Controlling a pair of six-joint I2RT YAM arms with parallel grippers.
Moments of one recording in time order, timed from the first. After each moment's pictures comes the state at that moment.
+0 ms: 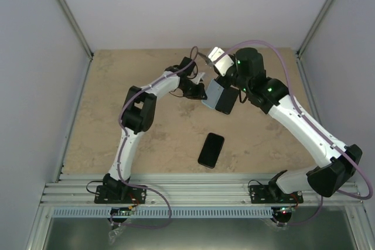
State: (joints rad) left arm -0.49 2.39 1.92 -0.68 0.60 -0.20; right arm 0.64 1.38 1.44 -0.43 0.08 -0.53
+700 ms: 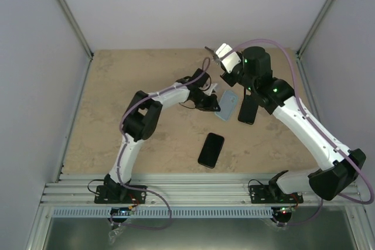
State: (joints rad) left arm -0.66 2.34 1.80 -0.50 0.63 -0.37; right arm 0.59 1.35 1.43 -0.41 0.11 -0.53
